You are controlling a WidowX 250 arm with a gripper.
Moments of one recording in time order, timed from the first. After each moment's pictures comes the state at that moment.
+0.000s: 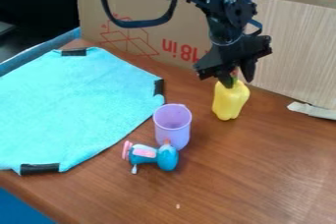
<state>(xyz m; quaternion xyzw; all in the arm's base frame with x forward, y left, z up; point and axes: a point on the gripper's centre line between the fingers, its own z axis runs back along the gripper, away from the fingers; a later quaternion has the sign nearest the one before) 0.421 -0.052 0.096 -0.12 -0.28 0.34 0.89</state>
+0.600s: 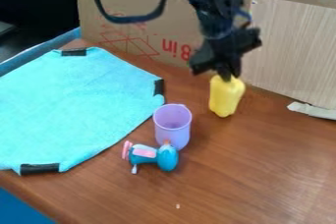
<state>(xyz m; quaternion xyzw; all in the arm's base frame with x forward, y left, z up) 0.427 -0.034 0.103 -0.13 -0.28 0.38 0.87</state>
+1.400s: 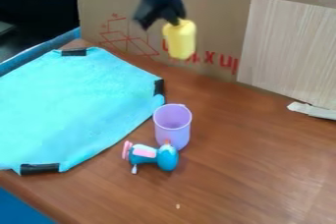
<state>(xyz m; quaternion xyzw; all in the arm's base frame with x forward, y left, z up) 0.434 0.077 0.155 -0.19 -0.35 0.49 0.77</state>
